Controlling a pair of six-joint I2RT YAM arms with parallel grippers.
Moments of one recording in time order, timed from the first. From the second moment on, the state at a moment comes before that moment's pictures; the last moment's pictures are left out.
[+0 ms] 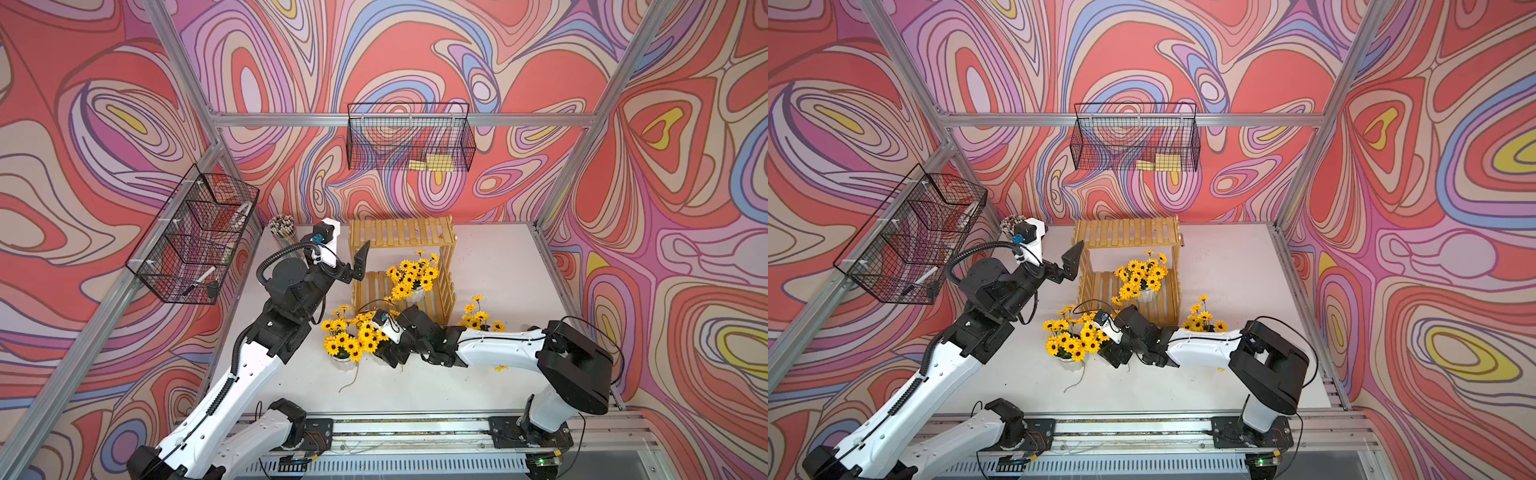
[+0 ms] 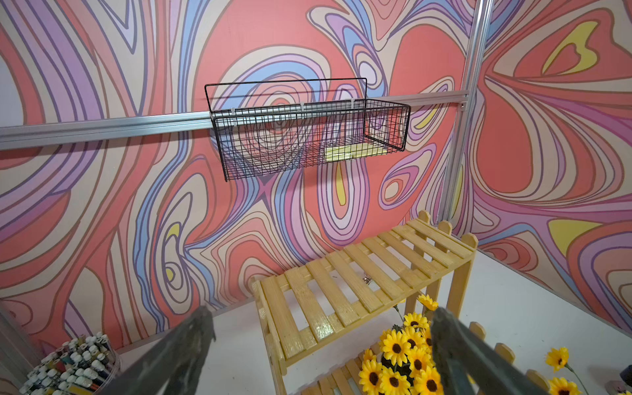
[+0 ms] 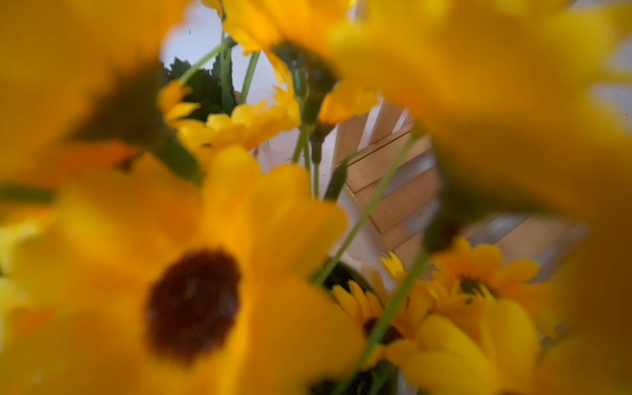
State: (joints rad) left arm -0.46 0.95 0.97 0.06 -0.04 0.04; right arm 1.00 1.65 0.86 0.08 -0.08 -0.06
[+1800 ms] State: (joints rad) left arm -0.46 0.96 0.97 0.06 -0.04 0.04; right arm 1.00 1.43 0.89 0.09 -0.06 -0.03
